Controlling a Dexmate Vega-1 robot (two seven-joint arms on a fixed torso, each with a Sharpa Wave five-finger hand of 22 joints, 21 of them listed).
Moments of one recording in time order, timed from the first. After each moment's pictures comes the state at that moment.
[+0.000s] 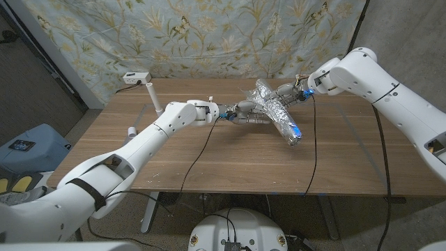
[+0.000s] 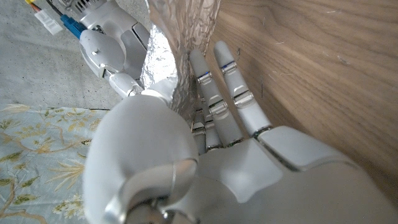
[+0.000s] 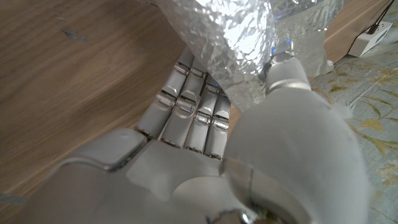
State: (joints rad) left arm 0.47 0.38 0.65 -1.44 -0.93 0.64 -0.24; left_hand 1.22 0.14 0.54 -0.18 0.37 0.45 0.22 0.24 0.23 0.52 0.09 0.79 0.73 0.97 -0.14 0.49 0.39 0.87 0.01 0.57 0.20; right arm -0.33 -0.79 -0.62 -1.90 0.73 -1.19 -0.02; right_hand 1.07 -0.07 0.22 -0.16 0.19 0.91 -0.01 0.29 0.30 0.89 -0.07 0.66 0.45 1.05 -0.13 0.33 0.69 0.89 -0.10 0.43 0.19
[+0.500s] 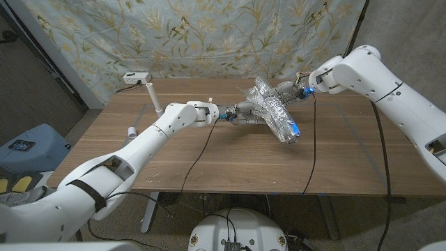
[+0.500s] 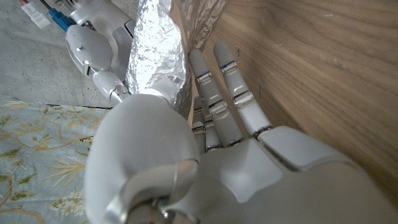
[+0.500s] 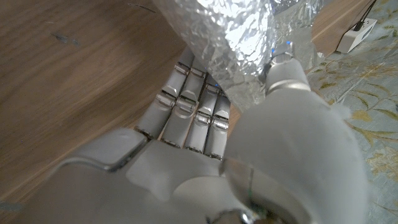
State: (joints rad) left arm 0.48 0.38 0.64 -1.44 -0.93 0.64 -0.24; left_hand 1.23 0.14 0.54 -0.18 0.37 0.46 0.22 0.24 0.23 0.53 0.09 0.80 0.75 0.98 -0.14 0.49 0.40 0.87 0.01 0.58 0.20; right arm -0.35 -0.78 -0.57 -1.89 0.77 -1.19 -0.03; right_hand 1.05 -0.06 0.21 -0.14 0.19 0.90 0.00 0.28 0.30 0.89 -0.07 0.66 0.45 1.06 -0.14 0.31 0.69 0.89 -0.10 0.43 0.19
